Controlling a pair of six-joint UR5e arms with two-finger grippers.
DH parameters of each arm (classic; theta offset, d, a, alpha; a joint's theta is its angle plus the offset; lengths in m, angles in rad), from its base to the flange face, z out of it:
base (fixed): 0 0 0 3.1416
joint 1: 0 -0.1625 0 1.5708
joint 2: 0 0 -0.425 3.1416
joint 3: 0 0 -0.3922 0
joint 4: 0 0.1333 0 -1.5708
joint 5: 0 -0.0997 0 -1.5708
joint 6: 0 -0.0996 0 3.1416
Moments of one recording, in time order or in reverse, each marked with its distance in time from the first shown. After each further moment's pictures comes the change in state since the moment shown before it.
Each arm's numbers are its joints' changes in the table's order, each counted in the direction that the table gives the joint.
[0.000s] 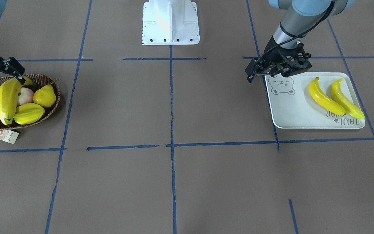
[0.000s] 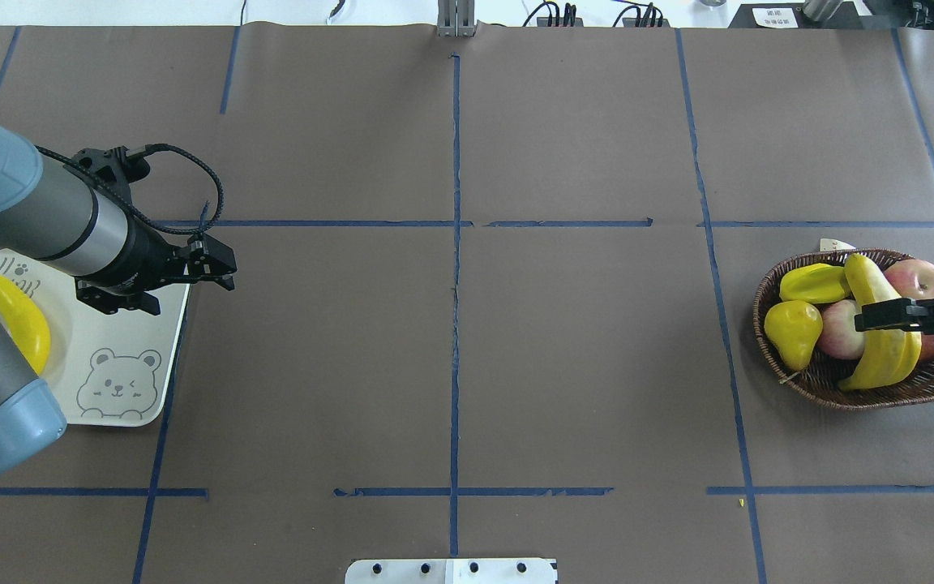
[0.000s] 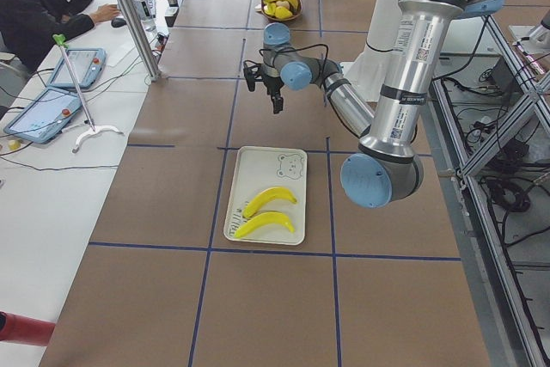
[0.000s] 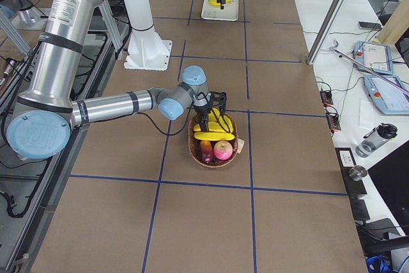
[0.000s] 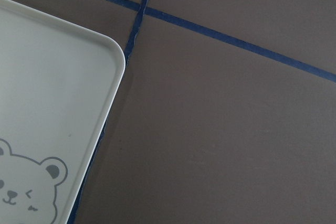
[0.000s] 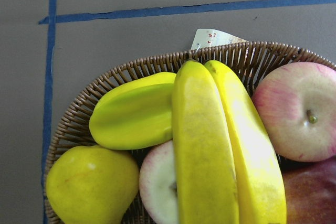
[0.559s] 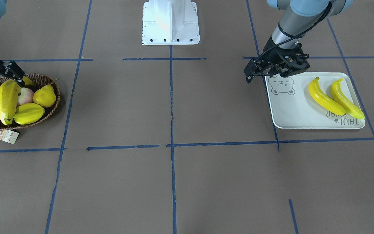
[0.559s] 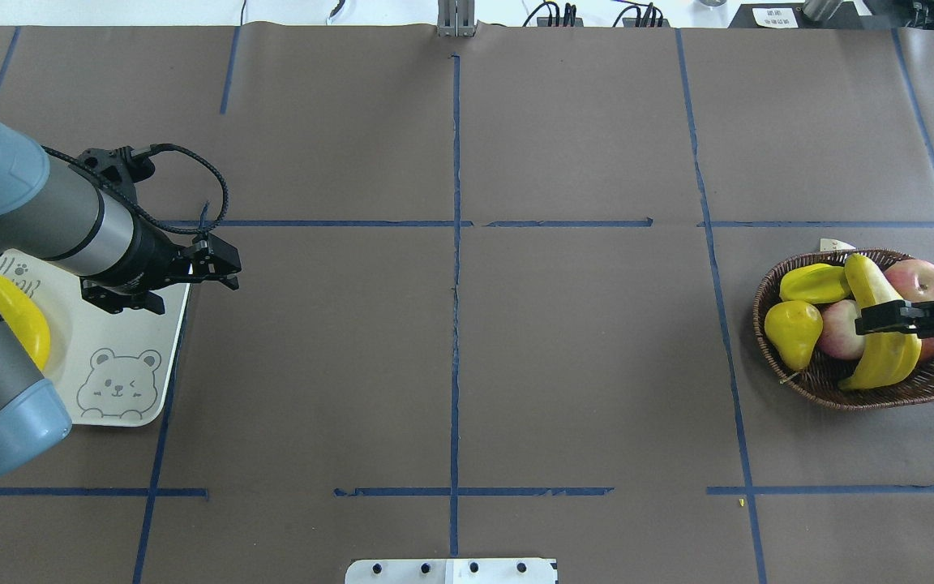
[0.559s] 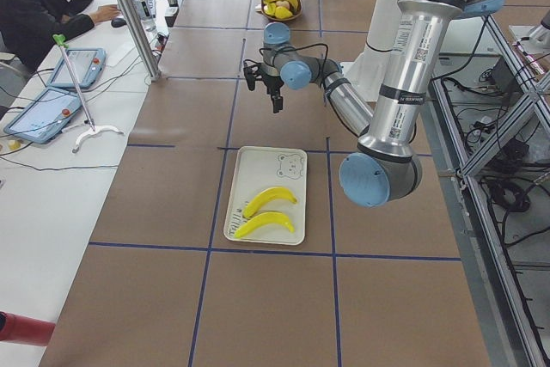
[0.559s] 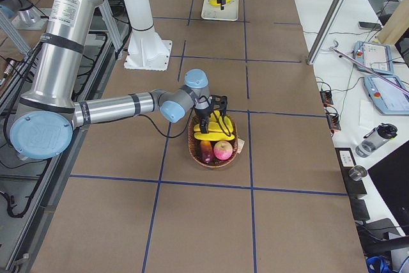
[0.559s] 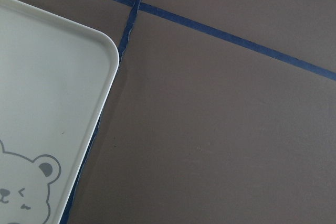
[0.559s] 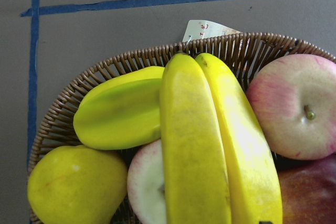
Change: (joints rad) left arm -0.003 0.010 0.006 0.000 -0.003 0.003; right arm -0.001 -0.010 -0.028 -0.005 -0.018 0.001
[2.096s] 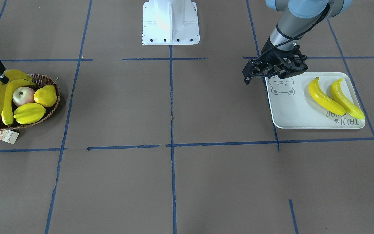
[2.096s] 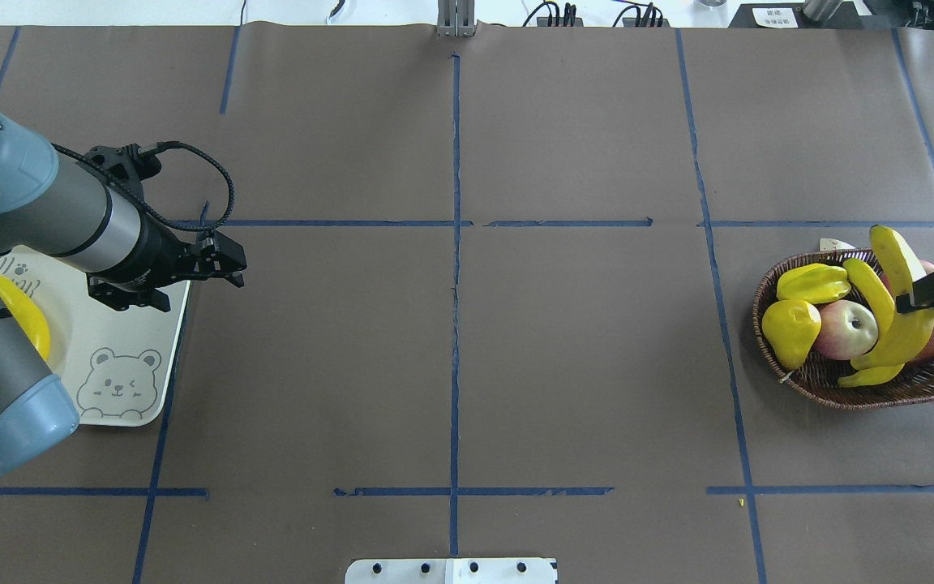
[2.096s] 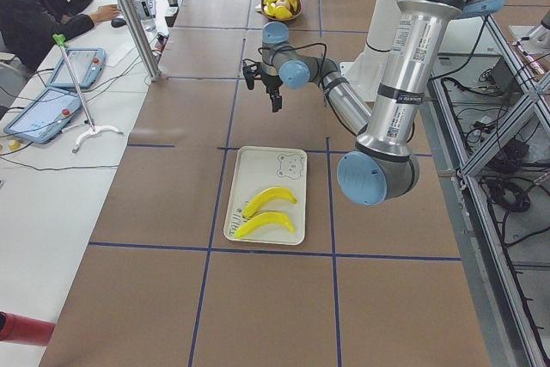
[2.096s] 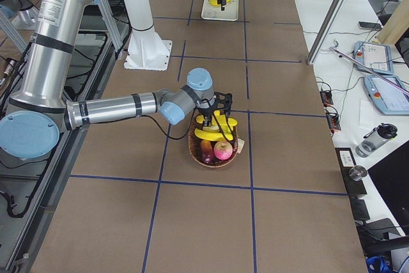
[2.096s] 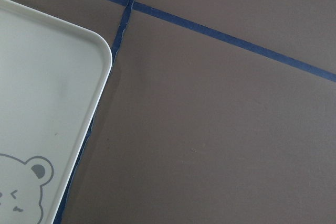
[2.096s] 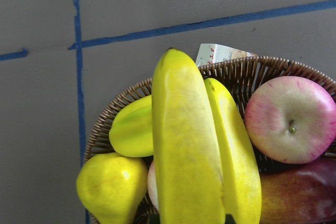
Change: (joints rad) left arm 0.000 0.016 0.011 0.000 0.002 0.001; right arm -0.222 -0.015 0.017 0.009 -0.264 0.069
